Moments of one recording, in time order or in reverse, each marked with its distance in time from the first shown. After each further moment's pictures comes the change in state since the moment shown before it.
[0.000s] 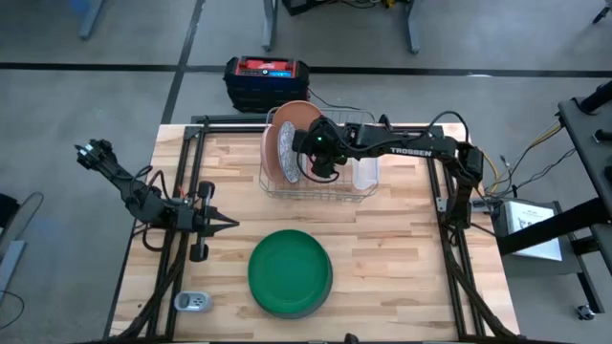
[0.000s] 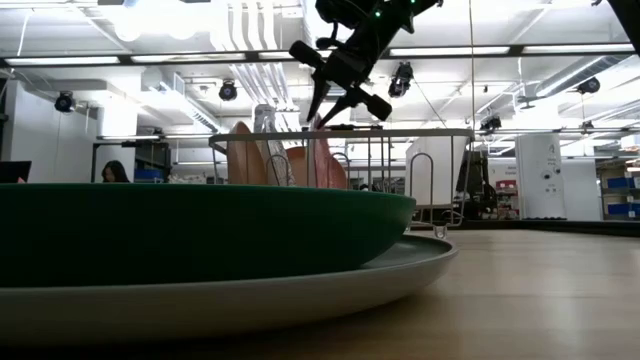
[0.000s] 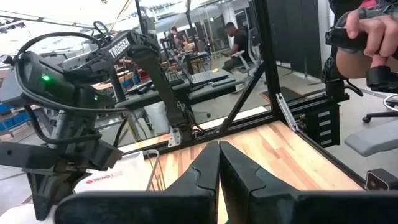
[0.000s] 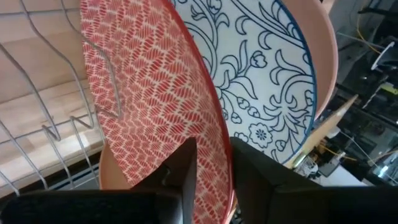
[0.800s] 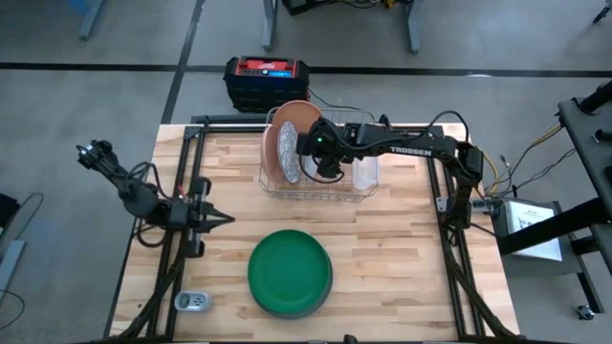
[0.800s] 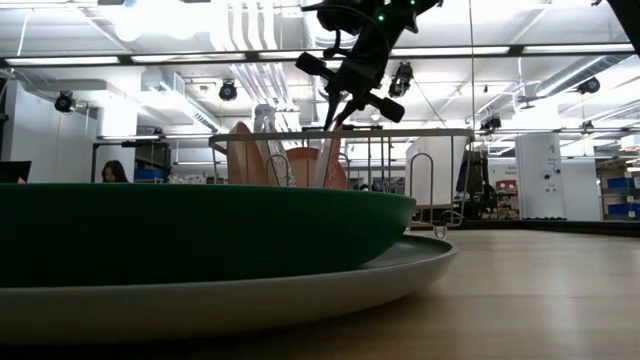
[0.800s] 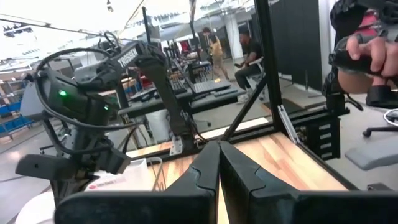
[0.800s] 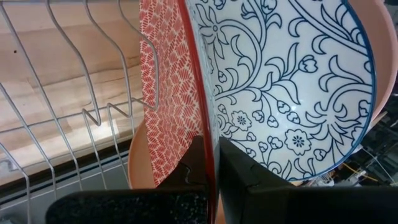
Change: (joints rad) left arm 0.000 -0.044 0.000 0.000 0.000 0.000; right arm -0.002 0.000 0.001 -0.097 0.019 -0.048
